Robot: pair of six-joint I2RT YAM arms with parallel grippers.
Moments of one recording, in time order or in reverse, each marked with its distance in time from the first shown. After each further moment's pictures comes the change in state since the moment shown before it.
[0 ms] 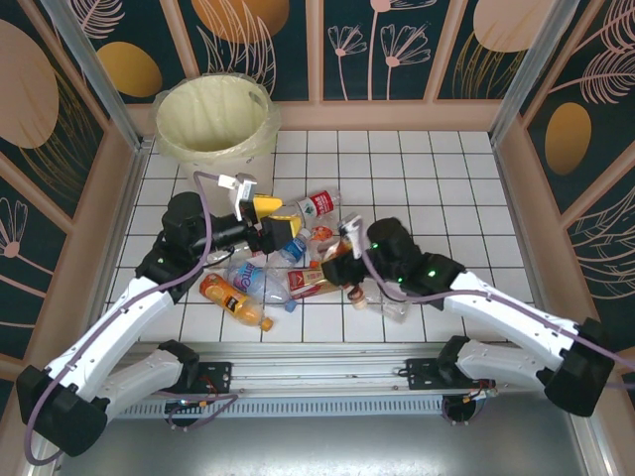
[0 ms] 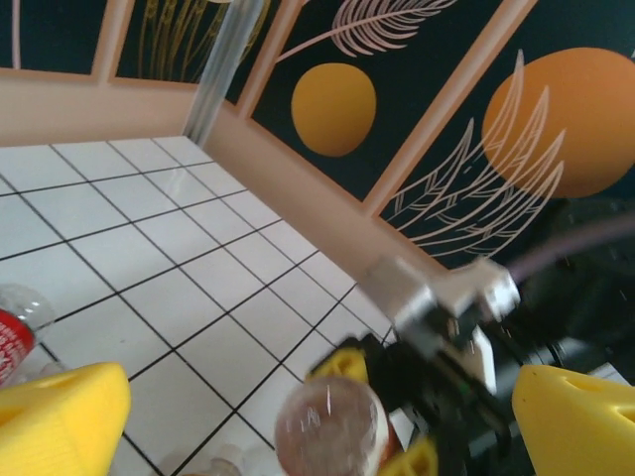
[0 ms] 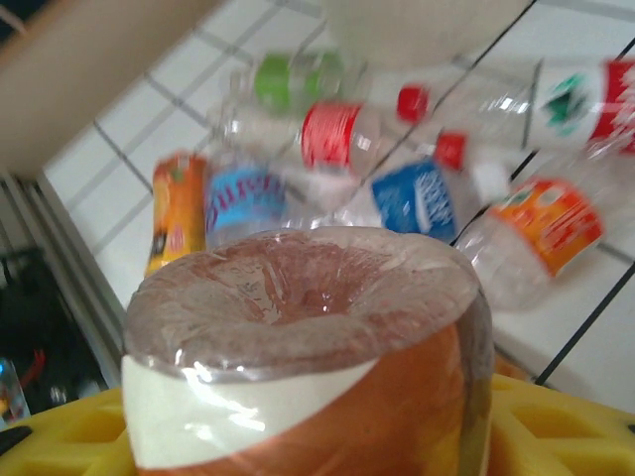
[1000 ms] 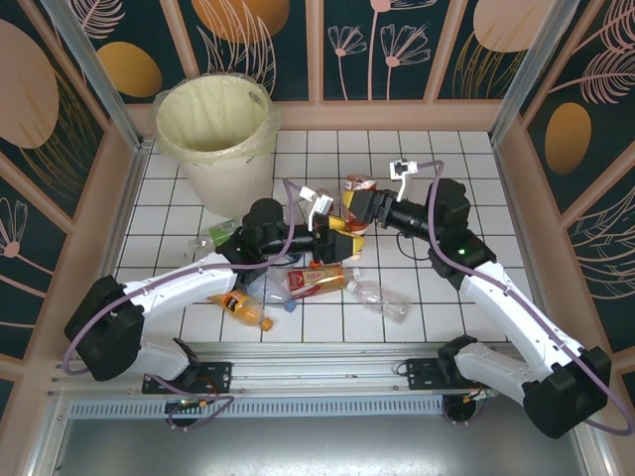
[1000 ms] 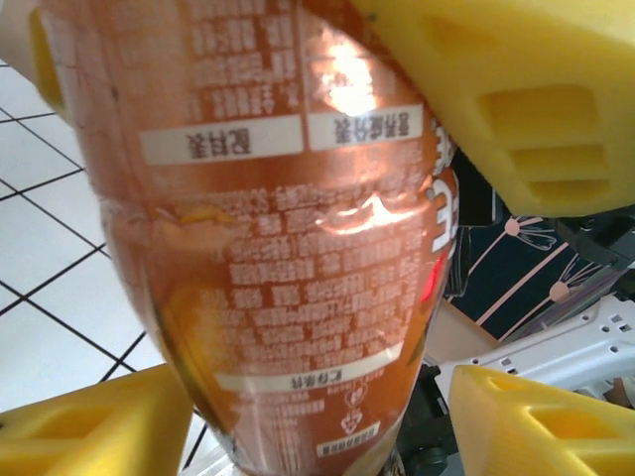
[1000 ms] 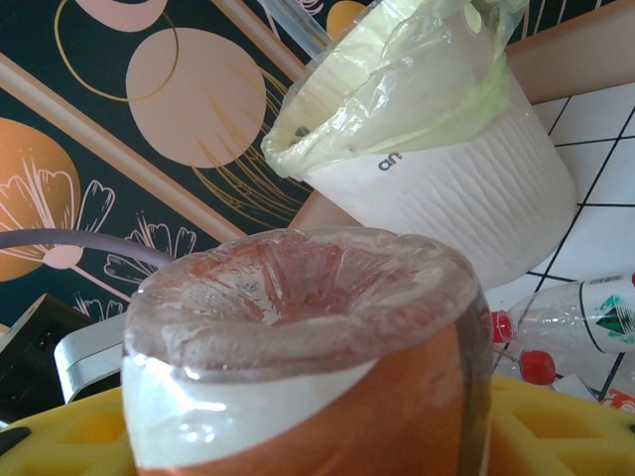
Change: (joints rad) left arm -0.305 0.439 0.042 0.433 0.011 -0.151; right arm -0.360 -0.013 0.062 0.365 -0.381 0.404
